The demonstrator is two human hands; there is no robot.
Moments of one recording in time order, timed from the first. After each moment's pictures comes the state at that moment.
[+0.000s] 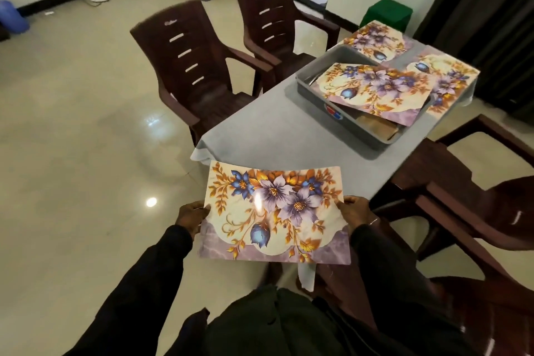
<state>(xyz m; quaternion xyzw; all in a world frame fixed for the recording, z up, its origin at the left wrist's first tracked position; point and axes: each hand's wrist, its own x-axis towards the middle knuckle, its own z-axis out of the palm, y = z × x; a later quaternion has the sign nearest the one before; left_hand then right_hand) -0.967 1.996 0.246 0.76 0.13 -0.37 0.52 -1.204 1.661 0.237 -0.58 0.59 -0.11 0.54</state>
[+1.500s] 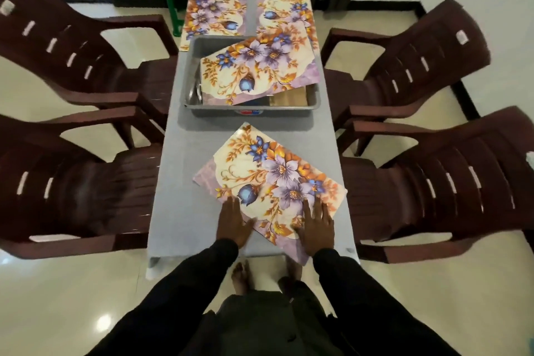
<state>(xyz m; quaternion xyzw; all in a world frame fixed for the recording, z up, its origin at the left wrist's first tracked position) -0.817 1.776 0.141 0.73 -0.56 -0.39 0.11 -1.075 1.780 0.138 -0.69 0.69 0.08 0.18</state>
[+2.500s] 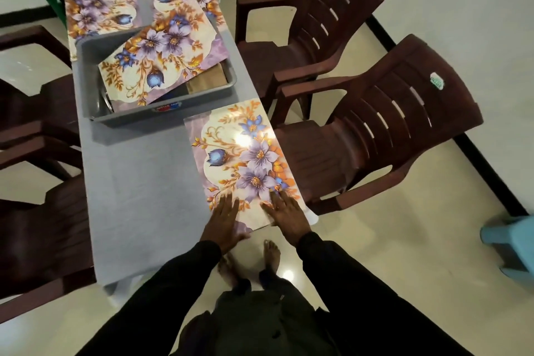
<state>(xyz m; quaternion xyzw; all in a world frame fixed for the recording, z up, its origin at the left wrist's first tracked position) -0.909 1.796 0.145 0.49 -0.81 -0.30 -0.09 -1.142 1.835 0.157 -0.76 0.61 0.10 0.18</state>
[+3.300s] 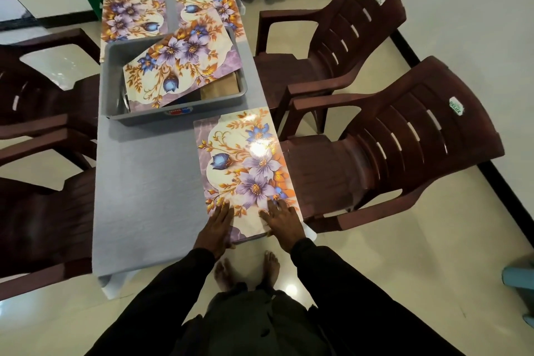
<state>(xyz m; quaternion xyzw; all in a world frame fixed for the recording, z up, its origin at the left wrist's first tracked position) -0.911 1.806 0.134 0.54 -0.79 -0.26 -0.10 -1.157 1.810 0.154 -0.77 0.57 0.20 0.20</state>
